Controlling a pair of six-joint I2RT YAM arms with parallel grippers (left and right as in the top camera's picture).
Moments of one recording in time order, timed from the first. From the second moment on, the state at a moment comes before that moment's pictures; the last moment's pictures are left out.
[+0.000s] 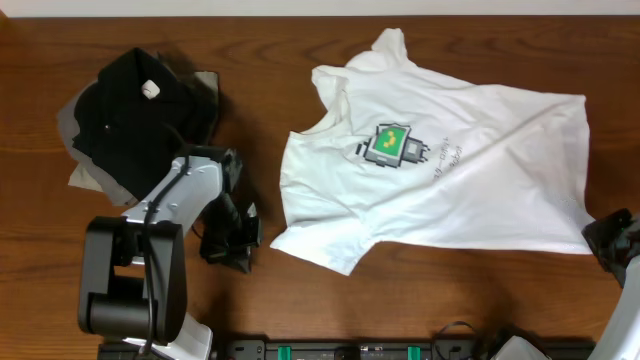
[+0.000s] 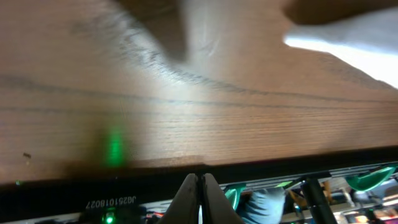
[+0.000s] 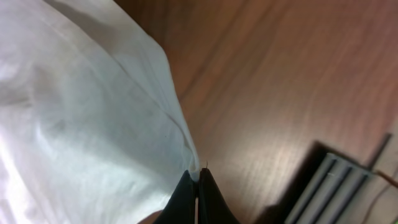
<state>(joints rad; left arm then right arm) -0.13 1.74 0.97 -1.30 0.29 -0.17 -0.69 1.16 1.01 -1.12 0.12 0.46</state>
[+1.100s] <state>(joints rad) -0.37 1.69 0.97 -0.93 0.36 0.06 -0.69 1.19 1.01 -1.12 0.15 0.46</state>
